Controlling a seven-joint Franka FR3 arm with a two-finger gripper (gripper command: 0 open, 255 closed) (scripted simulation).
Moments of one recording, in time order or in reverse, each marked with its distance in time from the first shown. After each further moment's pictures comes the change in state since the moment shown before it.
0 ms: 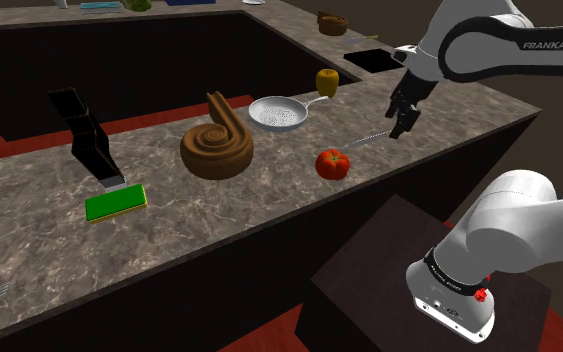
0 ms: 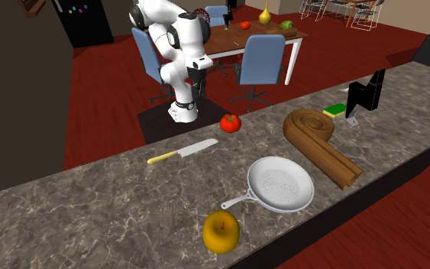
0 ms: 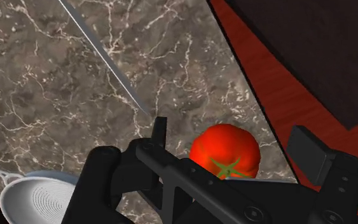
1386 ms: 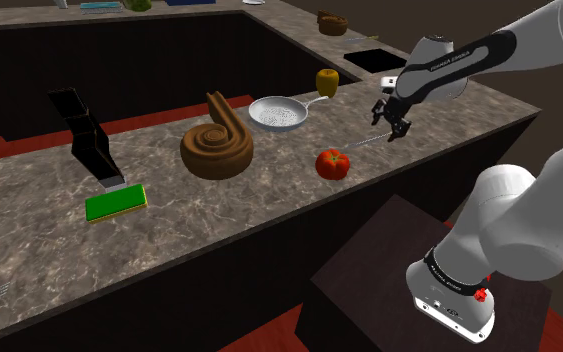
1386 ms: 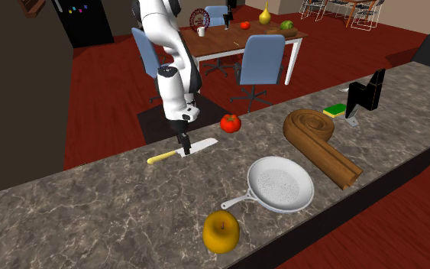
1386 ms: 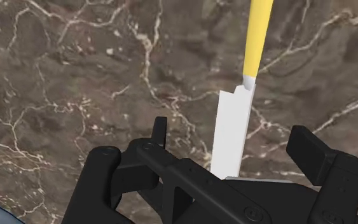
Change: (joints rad) arm 0.340 0.600 -0.679 0.167 -0.030 0.526 -0.925
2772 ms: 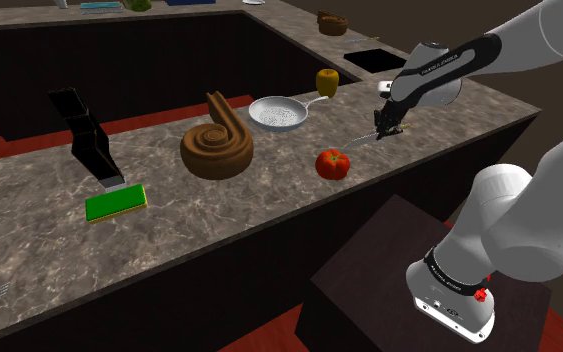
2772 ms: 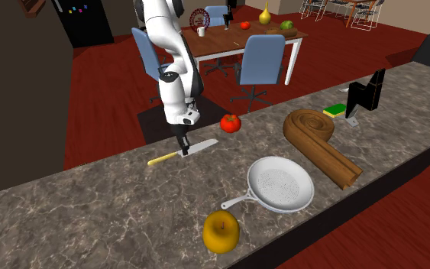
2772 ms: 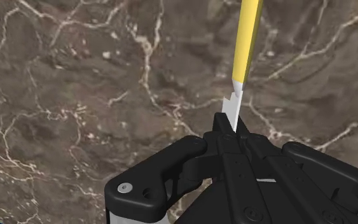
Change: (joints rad) arm 0.055 0.064 -0.055 -0.005 0.067 0.059 -0.049
